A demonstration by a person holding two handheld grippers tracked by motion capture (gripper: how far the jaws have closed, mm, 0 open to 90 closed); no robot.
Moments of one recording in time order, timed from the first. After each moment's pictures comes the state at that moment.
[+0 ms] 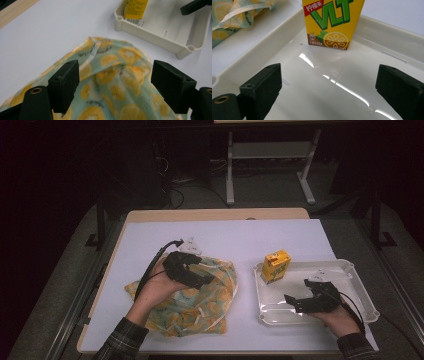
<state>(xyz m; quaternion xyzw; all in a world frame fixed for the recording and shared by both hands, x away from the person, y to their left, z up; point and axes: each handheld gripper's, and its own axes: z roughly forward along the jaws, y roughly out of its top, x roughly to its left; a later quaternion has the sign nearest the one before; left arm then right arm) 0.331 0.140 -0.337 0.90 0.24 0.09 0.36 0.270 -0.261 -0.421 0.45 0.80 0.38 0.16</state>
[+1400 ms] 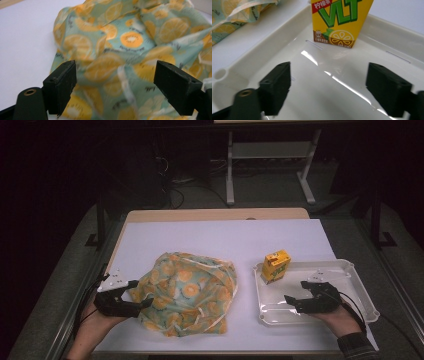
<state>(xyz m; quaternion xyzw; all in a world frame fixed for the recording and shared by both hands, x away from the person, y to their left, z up) 0.260 0.297 -0.381 0.84 0.35 0.16 0.39 0.268 -0.259 -0.416 0.43 0.81 0.37 0.15</state>
